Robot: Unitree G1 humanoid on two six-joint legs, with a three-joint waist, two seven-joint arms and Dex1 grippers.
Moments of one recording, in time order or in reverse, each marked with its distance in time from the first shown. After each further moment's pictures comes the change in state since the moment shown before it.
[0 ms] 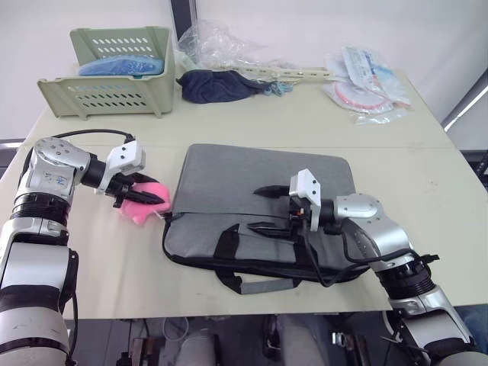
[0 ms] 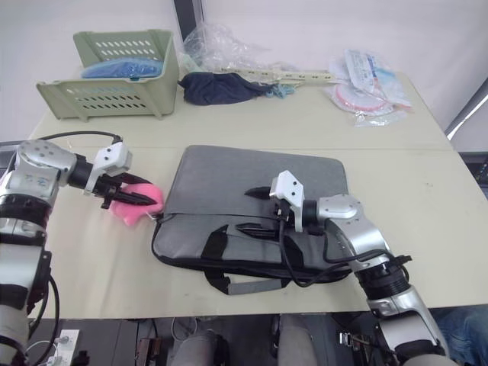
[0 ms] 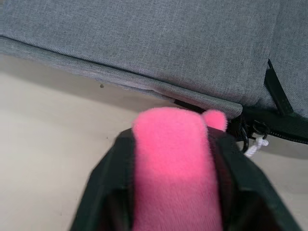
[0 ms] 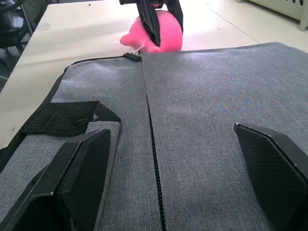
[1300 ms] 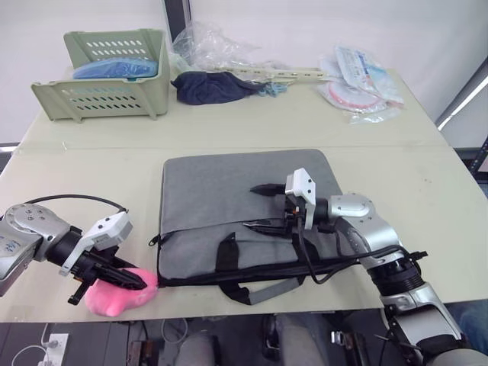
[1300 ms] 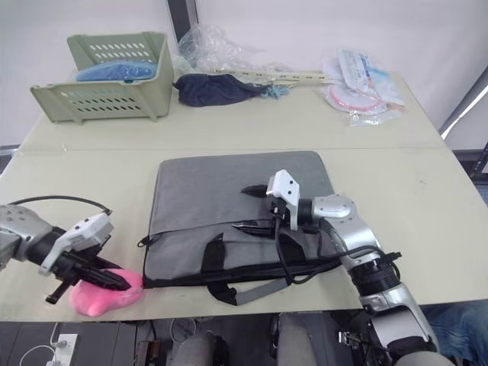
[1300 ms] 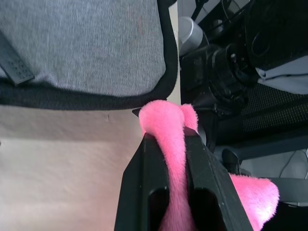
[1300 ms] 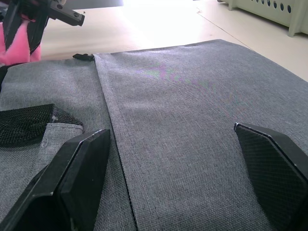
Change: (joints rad) left arm 0.805 0.445 0.068 -1.049 -0.604 0.559 0.003; right arm -0.022 0.048 0.017 0.084 -0.014 -0.065 0.003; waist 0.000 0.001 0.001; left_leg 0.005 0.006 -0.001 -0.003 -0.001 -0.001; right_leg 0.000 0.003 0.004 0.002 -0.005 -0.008
